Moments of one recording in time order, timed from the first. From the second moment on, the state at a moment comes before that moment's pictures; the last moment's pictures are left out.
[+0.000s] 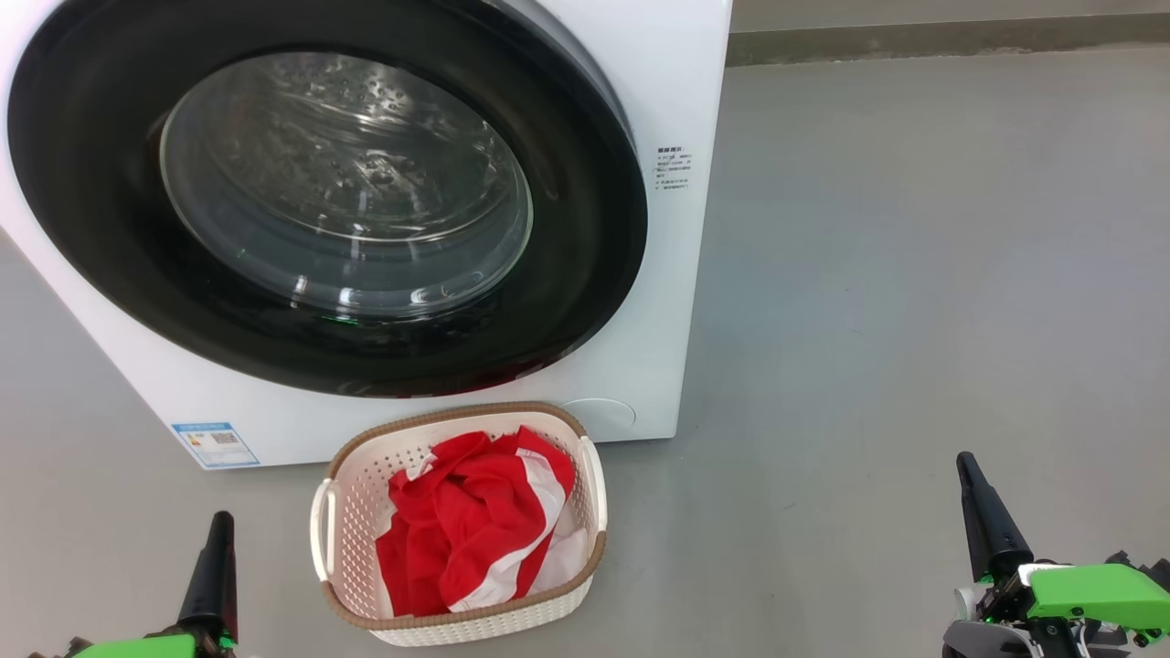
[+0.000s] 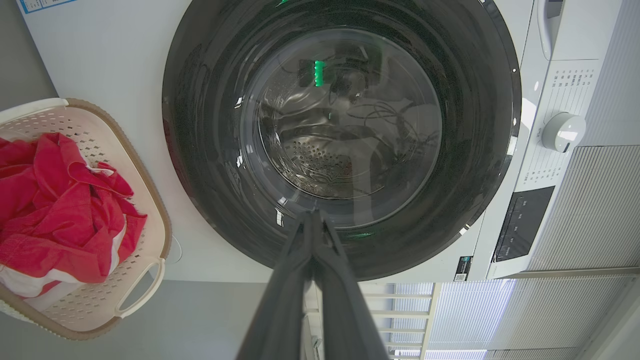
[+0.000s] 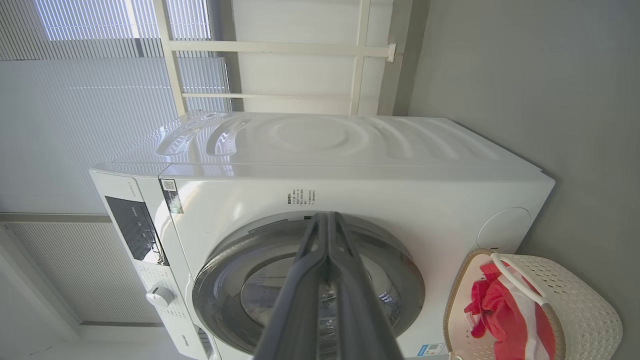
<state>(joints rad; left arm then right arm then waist) -0.07 0.03 0.09 0.26 -1.61 -0.13 0.11 -0.10 -0.05 -0.14 0.27 1.61 0.13 0.11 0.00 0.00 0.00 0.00</state>
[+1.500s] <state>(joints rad) -0.07 0.03 0.09 0.26 -1.61 -0.13 0.11 -0.10 -0.05 -0.14 0.27 1.61 0.13 0.11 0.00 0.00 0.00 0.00</state>
